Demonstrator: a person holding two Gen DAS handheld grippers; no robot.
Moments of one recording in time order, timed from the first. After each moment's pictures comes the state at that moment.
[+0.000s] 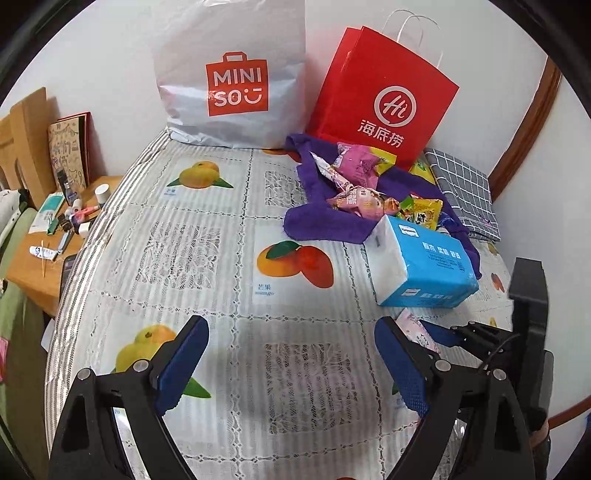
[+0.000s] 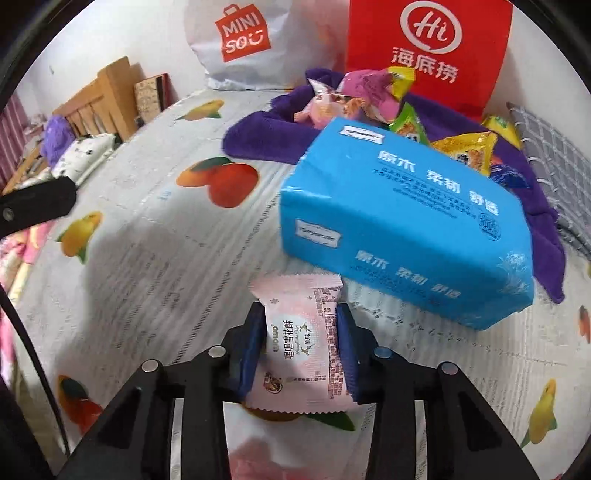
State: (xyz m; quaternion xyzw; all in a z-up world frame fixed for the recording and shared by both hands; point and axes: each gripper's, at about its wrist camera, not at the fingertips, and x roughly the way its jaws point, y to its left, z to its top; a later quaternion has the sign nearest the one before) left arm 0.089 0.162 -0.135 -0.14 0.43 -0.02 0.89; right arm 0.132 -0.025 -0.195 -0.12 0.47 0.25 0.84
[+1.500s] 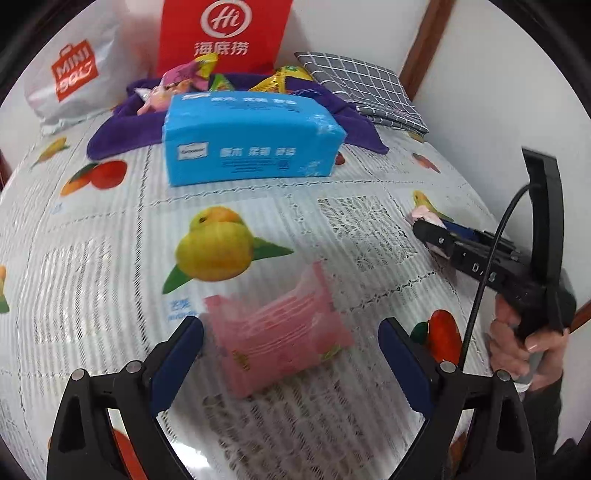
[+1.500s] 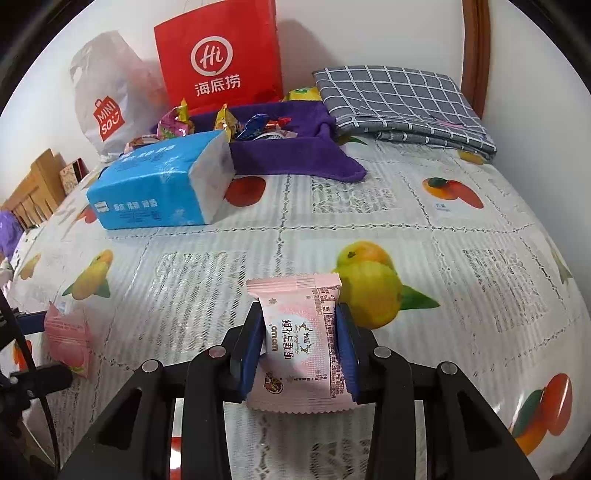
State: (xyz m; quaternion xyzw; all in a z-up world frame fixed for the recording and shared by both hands) left arm 0.044 -0.022 -0.193 -0.03 0.47 -0.14 0.87; right arm 0.095 -0.241 -0.208 0.00 0.41 0.10 0.91
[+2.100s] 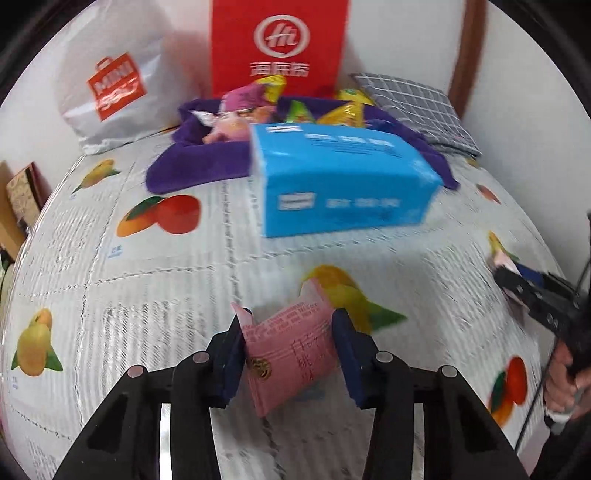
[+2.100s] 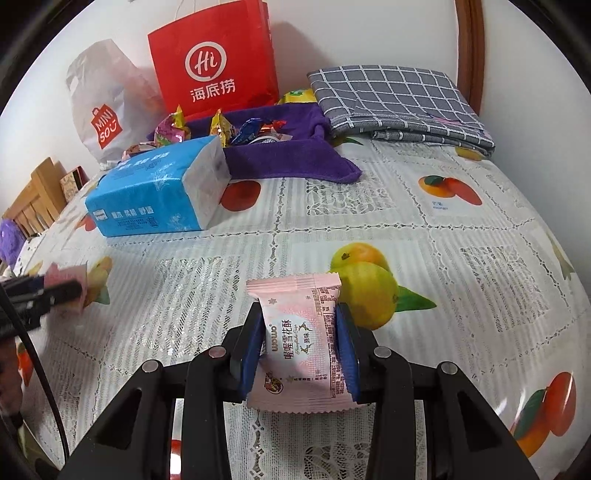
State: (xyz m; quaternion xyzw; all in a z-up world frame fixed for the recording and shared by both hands) left arm 0.087 0.030 -0.193 -0.02 0.44 -0.06 0.90; right arm 0.095 -0.240 -0.208 0.00 0.41 0.09 0.91
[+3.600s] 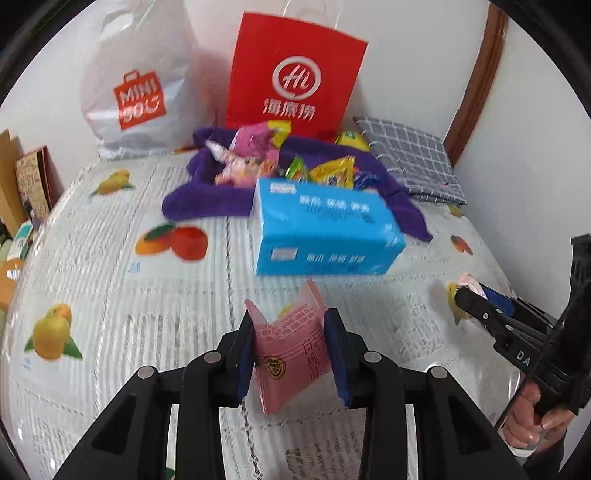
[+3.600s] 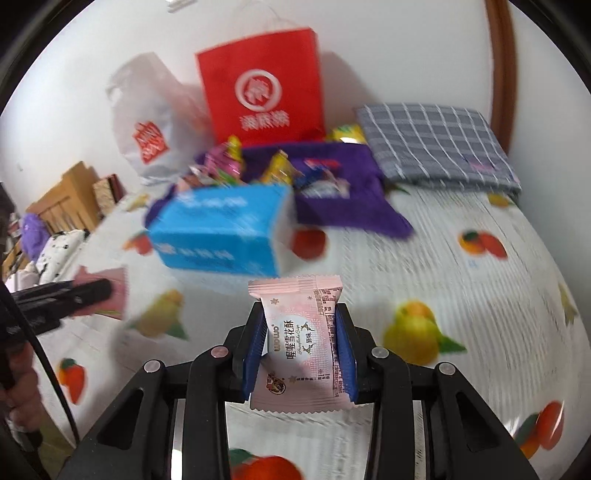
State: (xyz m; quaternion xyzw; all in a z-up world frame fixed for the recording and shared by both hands) left arm 0.072 0.033 -0.132 -0.08 0.41 -0.06 0.91; right arm 0.087 -0.190 -0.140 0.00 0.37 0.17 0.91
